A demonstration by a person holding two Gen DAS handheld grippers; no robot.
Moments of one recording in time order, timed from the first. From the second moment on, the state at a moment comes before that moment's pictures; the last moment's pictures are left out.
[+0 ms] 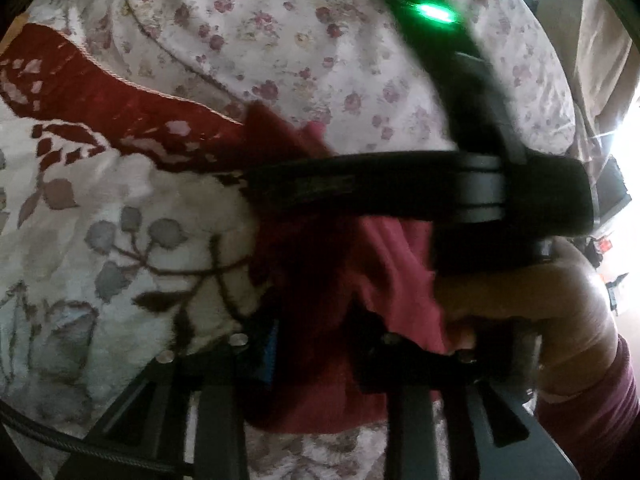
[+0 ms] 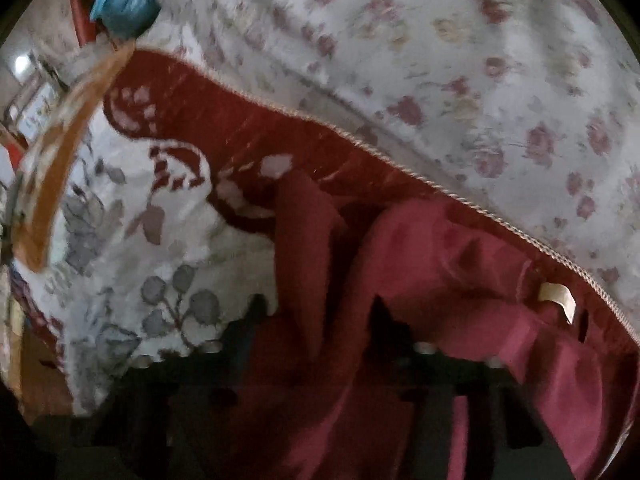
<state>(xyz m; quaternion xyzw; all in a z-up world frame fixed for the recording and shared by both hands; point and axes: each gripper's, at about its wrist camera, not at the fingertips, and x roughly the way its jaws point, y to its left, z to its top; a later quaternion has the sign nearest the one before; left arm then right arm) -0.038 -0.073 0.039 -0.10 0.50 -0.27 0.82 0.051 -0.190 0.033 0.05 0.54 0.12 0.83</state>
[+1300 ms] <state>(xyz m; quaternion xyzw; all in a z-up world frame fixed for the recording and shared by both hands) -0.114 -0.254 0.109 0.05 0.47 -0.35 0.81 -0.071 -0.386 0.124 0.14 0.45 0.07 0.88</state>
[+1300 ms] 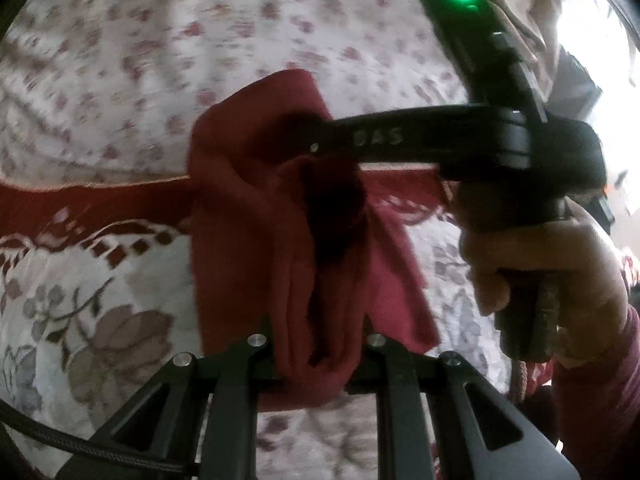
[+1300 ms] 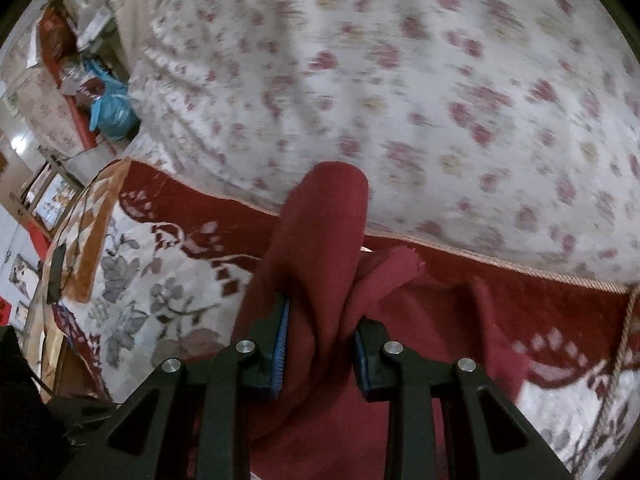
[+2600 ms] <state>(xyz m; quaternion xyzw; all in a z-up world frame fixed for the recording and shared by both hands) -0.117 -0.228 0.046 0.09 0.47 -0.28 0.83 -0.199 -0.413 0.074 0.22 0.41 0.02 0.89</state>
